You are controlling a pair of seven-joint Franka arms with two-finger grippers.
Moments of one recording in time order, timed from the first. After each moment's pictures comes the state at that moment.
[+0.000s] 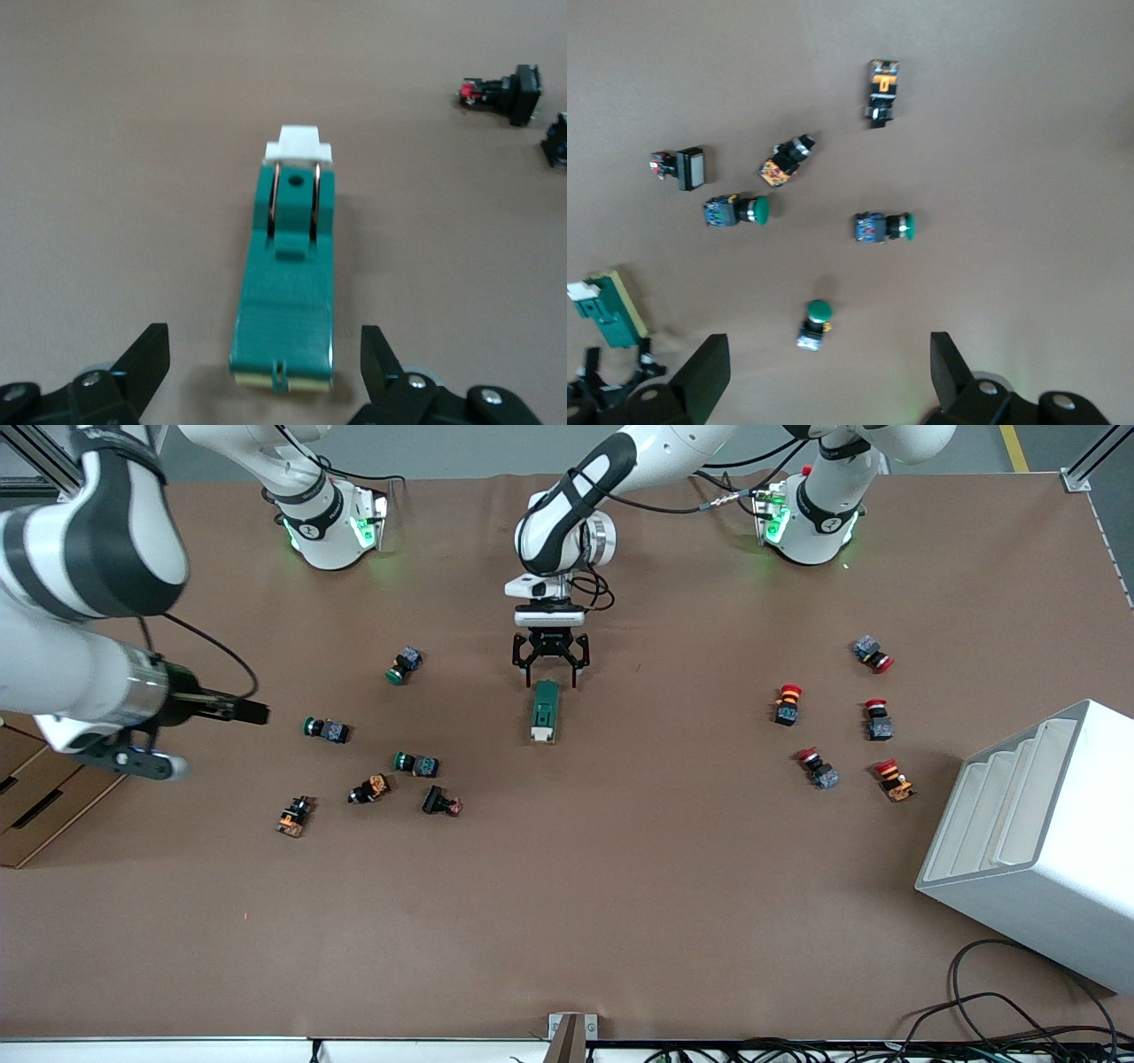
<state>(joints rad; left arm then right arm) -0.93 0.71 -0.31 -1.91 1.59 2.23 -2.45 0.11 0.21 0.02 -1.60 0.08 1.56 0.38</state>
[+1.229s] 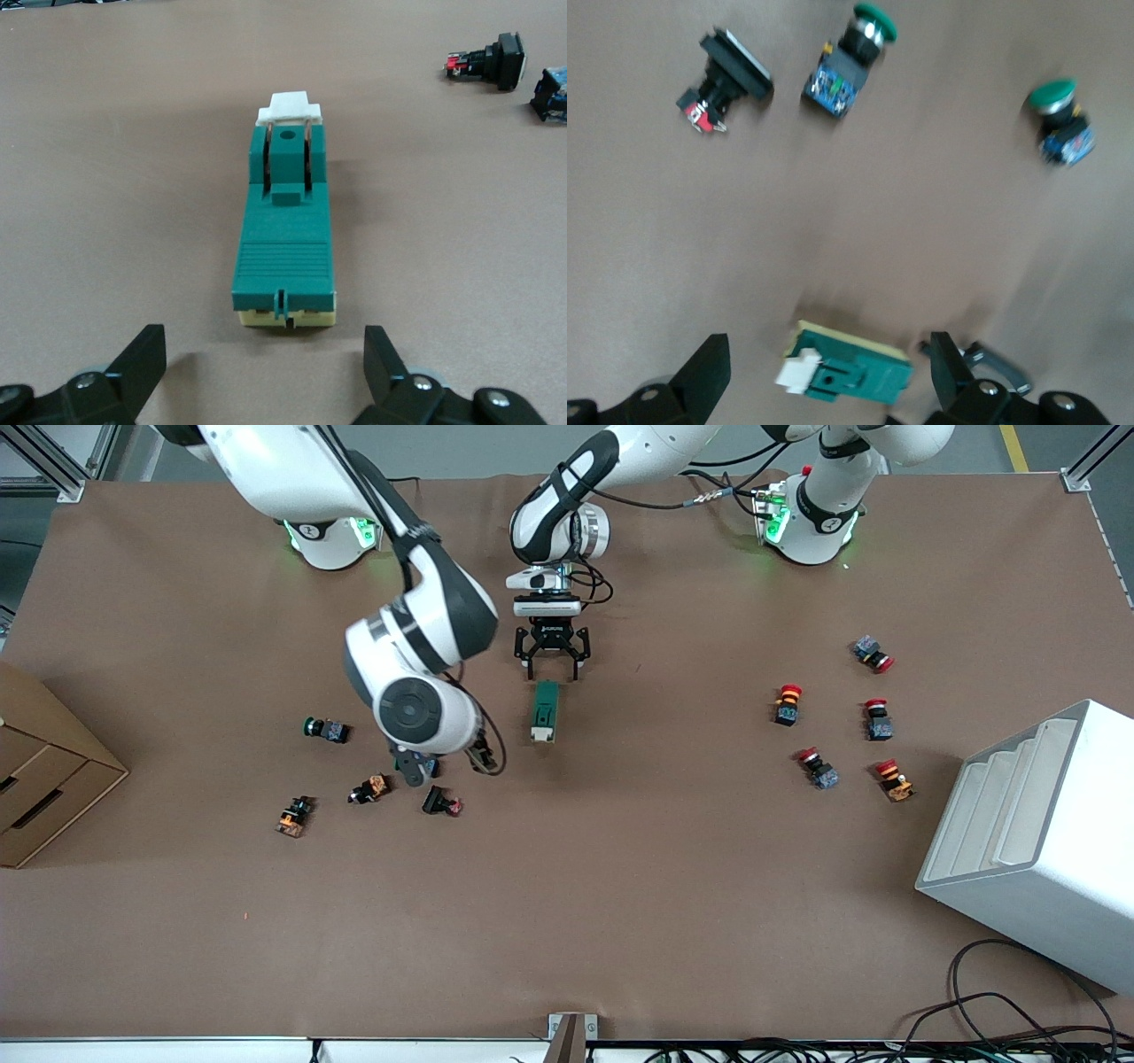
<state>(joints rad) -0.99 0.76 -0.31 -1.89 1.62 2.12 -2.44 0.55 0.63 0.02 -1.43 0.17 1.80 1.72</state>
